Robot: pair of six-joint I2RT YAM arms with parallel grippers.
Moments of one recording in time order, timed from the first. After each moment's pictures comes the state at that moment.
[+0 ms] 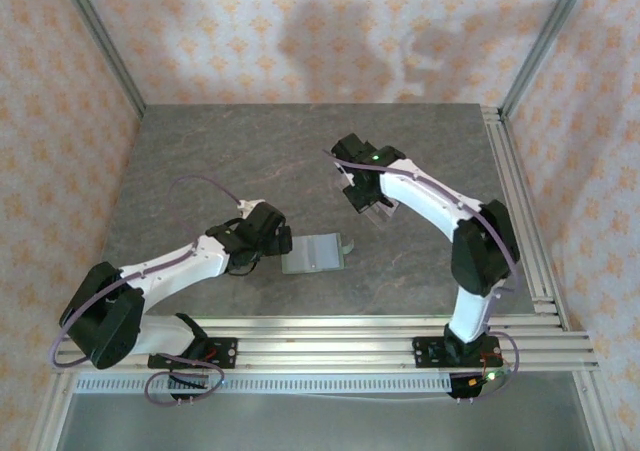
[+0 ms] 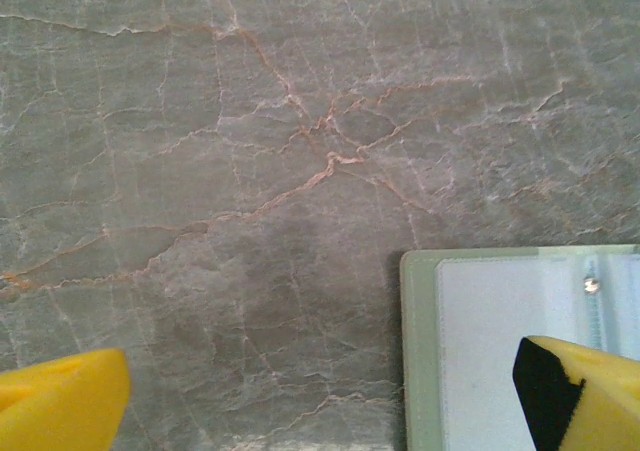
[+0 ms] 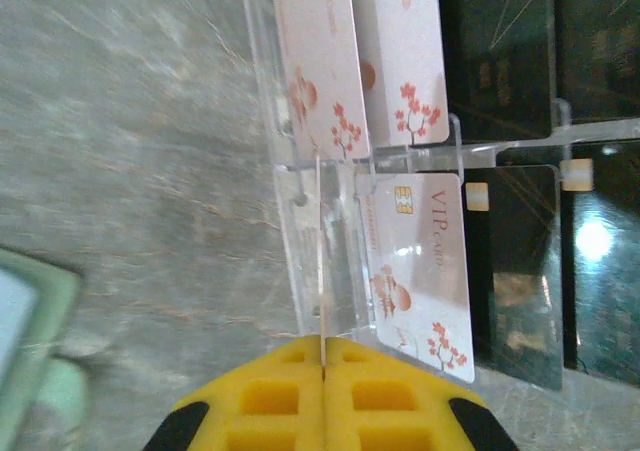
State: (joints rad) left arm -0.61 1.32 0.71 -0.47 -0.30 -0.71; right arm 0.63 1.78 1.53 -0.99 0.28 0.00
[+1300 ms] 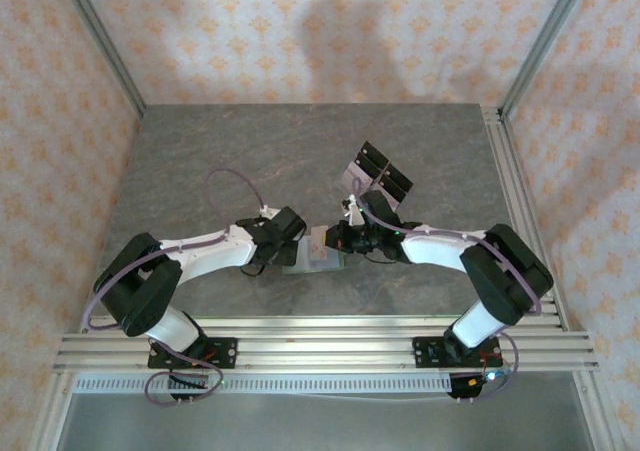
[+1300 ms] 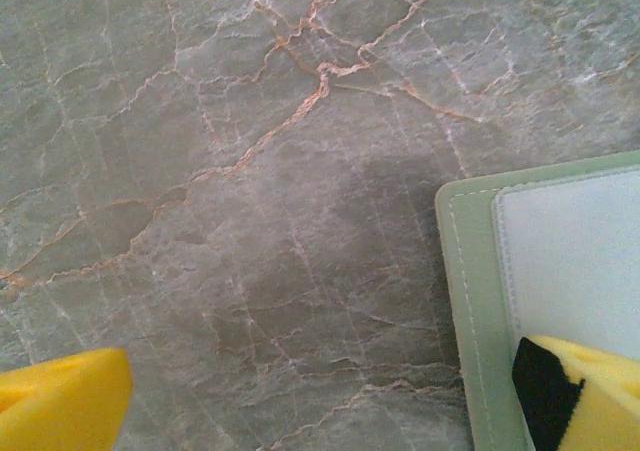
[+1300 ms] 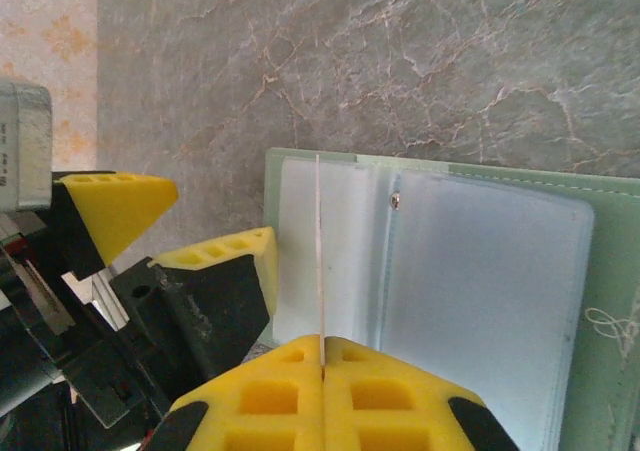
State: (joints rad) left arm -0.69 1.53 0.81 -0.60 -0.39 -0.62; right arm 0.66 1.58 0.70 0.15 -0.52 0.81
